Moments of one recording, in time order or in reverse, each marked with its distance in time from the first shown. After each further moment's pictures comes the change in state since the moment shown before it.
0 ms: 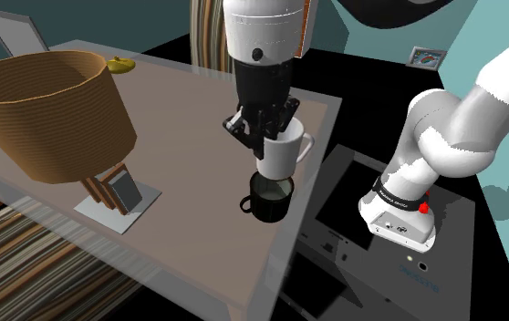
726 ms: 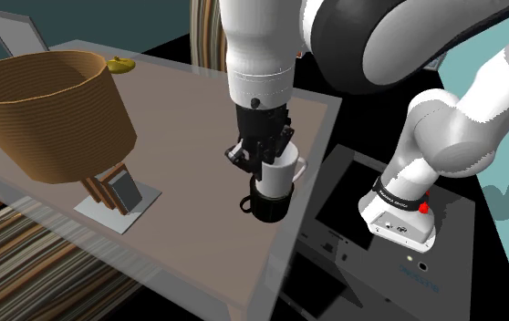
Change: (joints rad) arm 0.003 0.029 0.025 -0.124 0.006 0.151 0.006
